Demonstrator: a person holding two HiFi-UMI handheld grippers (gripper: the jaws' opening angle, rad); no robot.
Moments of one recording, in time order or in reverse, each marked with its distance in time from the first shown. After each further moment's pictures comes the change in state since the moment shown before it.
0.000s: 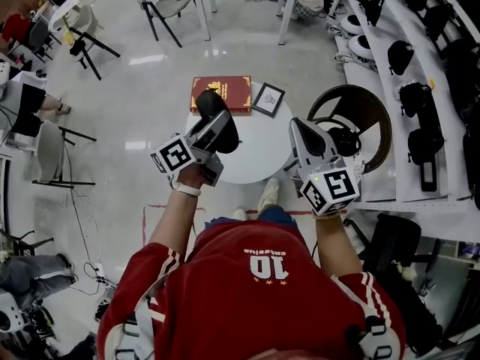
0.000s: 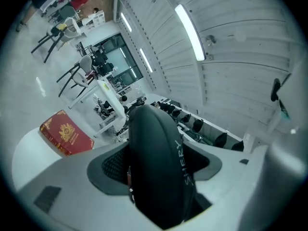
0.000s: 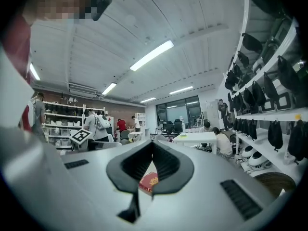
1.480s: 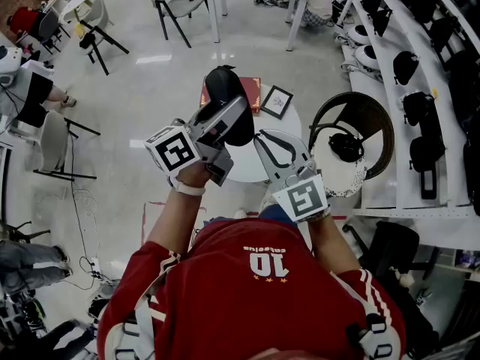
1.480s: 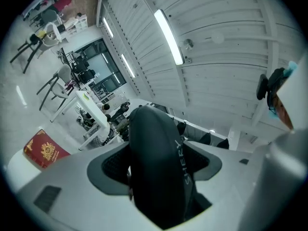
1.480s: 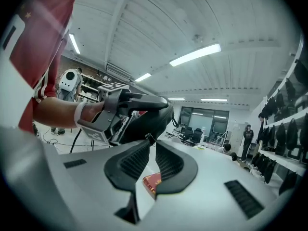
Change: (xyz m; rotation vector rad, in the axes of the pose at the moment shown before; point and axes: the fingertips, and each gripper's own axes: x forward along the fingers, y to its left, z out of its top) left arm -0.014 -0.112 0.047 0.142 -0.046 -0.128; right arm 0.019 0.117 -0.013 -0.438 0.047 0.246
